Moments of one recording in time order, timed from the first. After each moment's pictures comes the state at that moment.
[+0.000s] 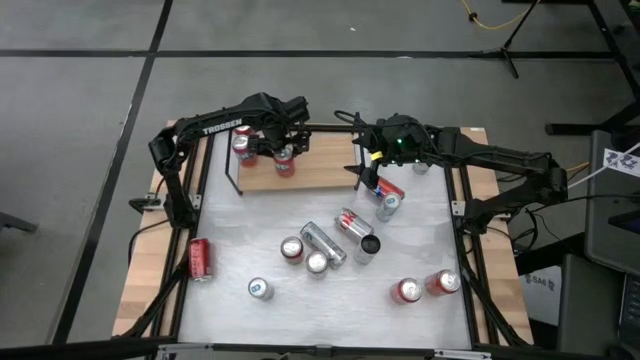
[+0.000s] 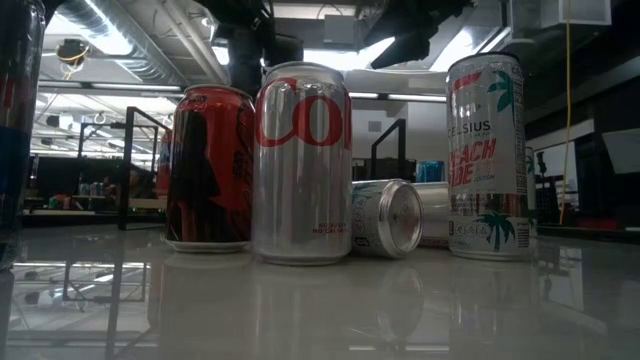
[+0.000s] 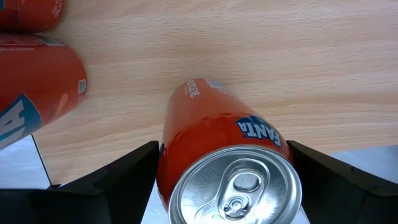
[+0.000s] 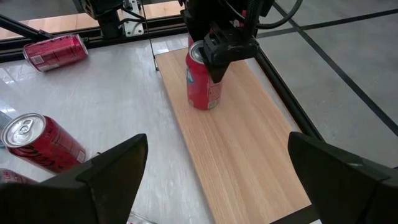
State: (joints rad) left arm 0.54 1.83 1.64 -1.24 0.02 -1.06; right arm -0.24 1.34 1.28 -0.50 0.01 0.00
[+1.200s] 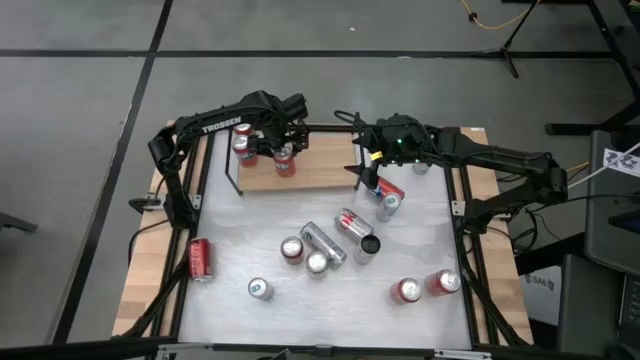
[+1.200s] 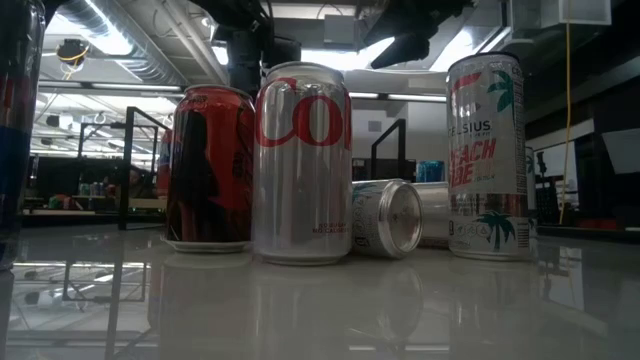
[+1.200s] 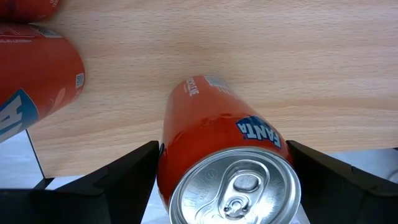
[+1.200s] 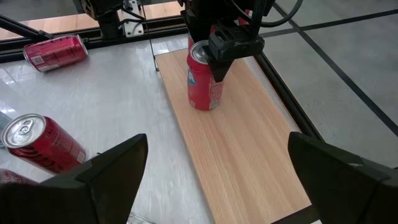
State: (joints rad) left arm 0.56 1.83 1.64 -1.24 0.05 -1.09; right arm -0.24 1.34 1.28 -0.50 0.01 0.00
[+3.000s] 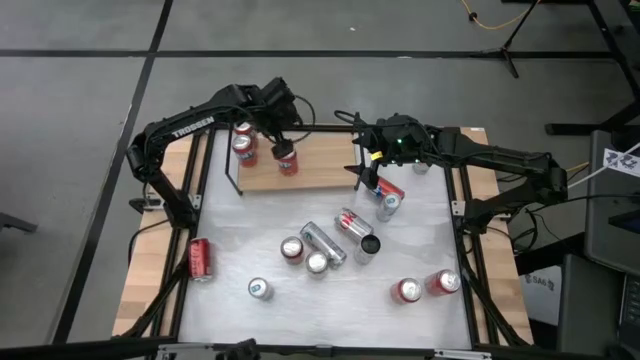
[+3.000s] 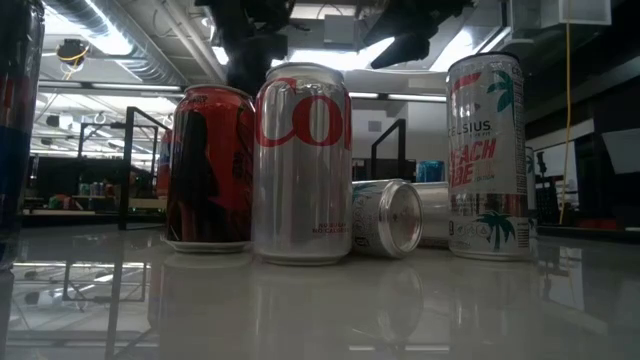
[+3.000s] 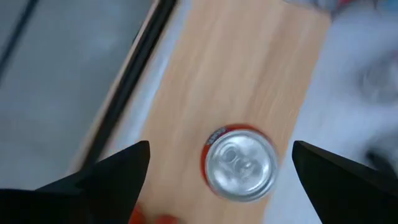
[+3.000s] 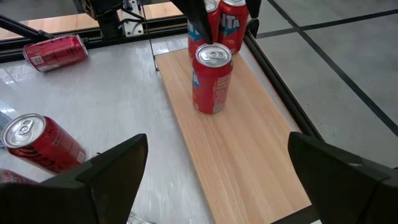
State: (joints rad) left arm 0.56 1.64 1.64 -1.10 -0.02 0.20; right arm -0.24 1.34 1.28 -0.50 0.01 0.00
